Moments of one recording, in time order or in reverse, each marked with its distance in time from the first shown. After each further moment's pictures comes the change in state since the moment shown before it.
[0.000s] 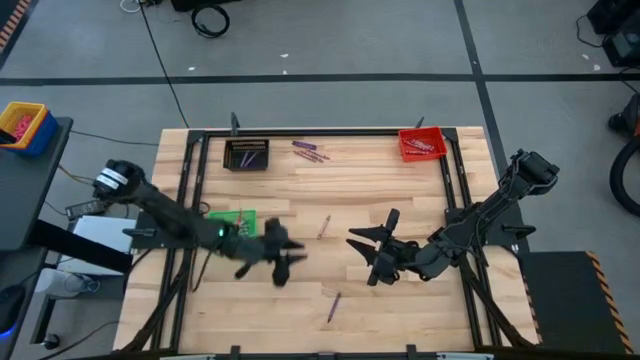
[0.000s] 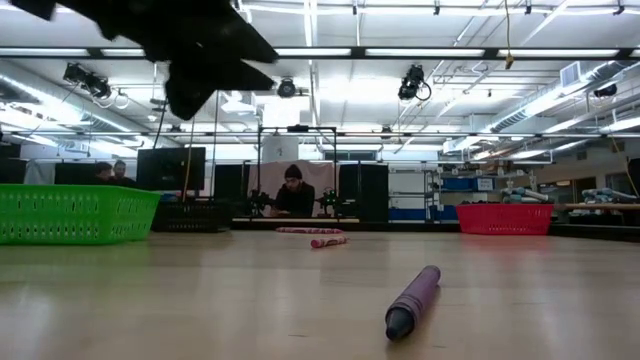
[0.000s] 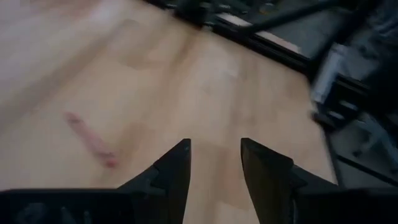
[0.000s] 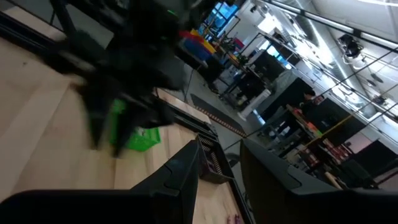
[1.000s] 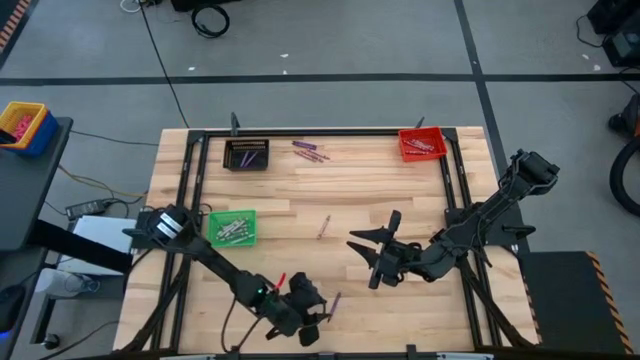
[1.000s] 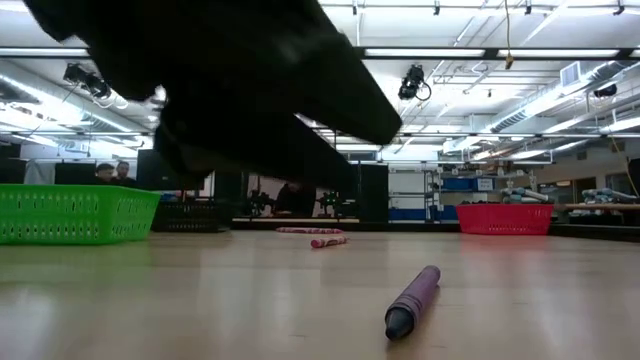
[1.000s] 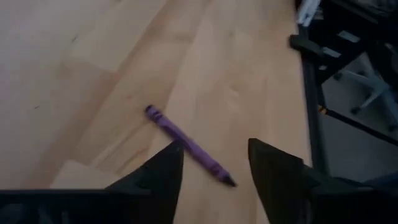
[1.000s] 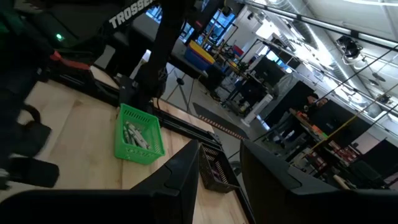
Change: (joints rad) left arm -0.213 0.608 0.493 -0.095 -0.051 -0.188; right arm 0.018 0.000 0.000 0.065 -0.001 0.001
